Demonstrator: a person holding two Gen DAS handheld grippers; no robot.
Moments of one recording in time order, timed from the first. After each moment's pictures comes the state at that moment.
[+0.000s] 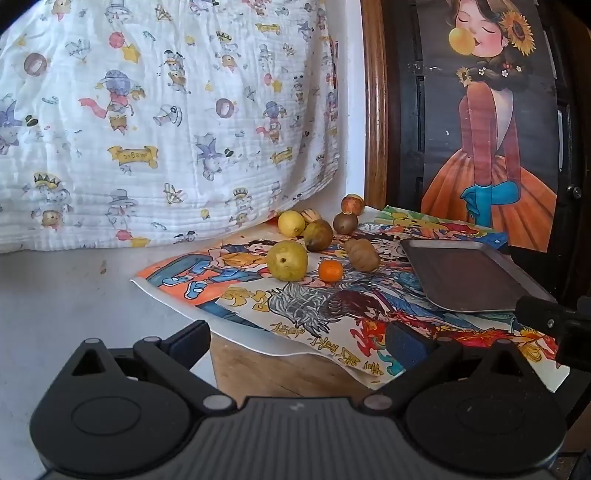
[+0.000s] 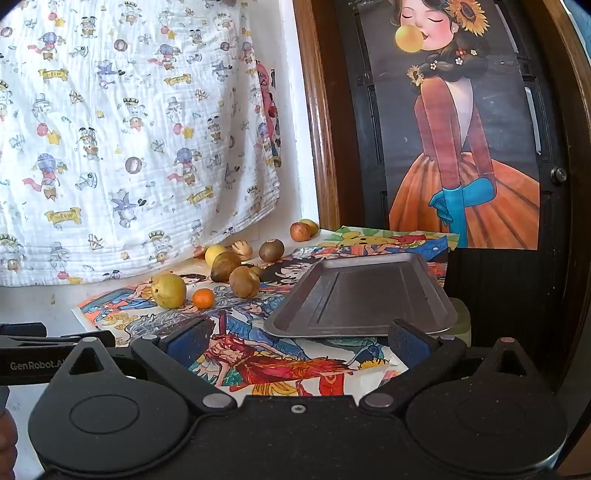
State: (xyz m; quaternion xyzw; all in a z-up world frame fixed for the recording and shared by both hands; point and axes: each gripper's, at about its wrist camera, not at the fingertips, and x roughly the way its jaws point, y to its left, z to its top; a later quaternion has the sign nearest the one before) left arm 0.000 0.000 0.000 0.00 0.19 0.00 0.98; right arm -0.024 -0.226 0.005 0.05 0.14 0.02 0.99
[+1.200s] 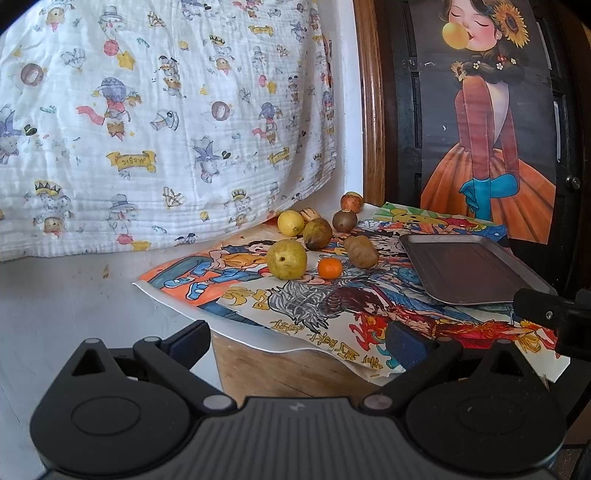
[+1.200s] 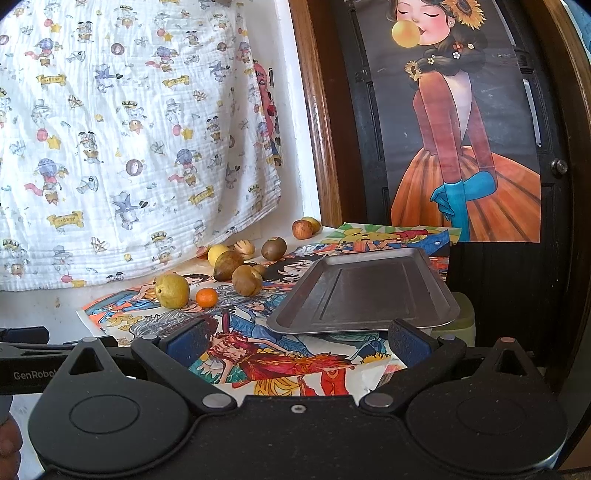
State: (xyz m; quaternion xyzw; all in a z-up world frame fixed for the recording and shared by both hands) left arm -0.003 -0.004 0.001 0.02 0.19 0.00 0.98; right arm -0.026 -0.228 0.006 0.07 0.15 0.03 0.99
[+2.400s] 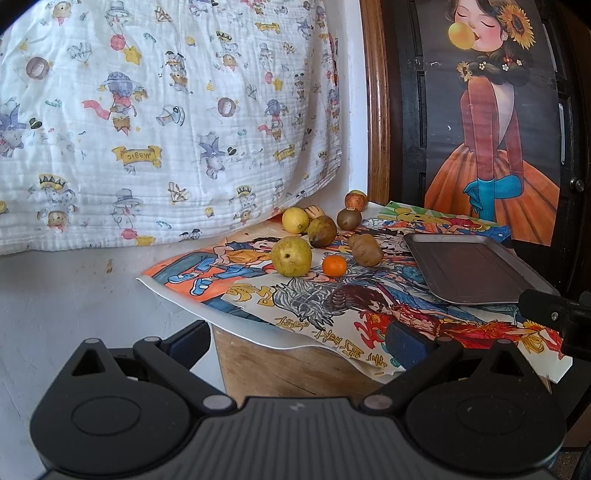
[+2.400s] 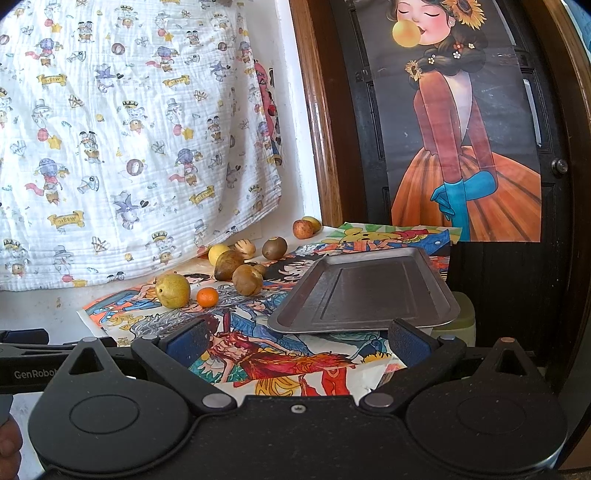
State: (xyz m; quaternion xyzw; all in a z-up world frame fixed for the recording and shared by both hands) left arm -0.006 -0.001 0.000 0.01 0.19 0.01 0.98; right arm -0.027 -0.229 0.006 0.07 0.15 0.03 0.99
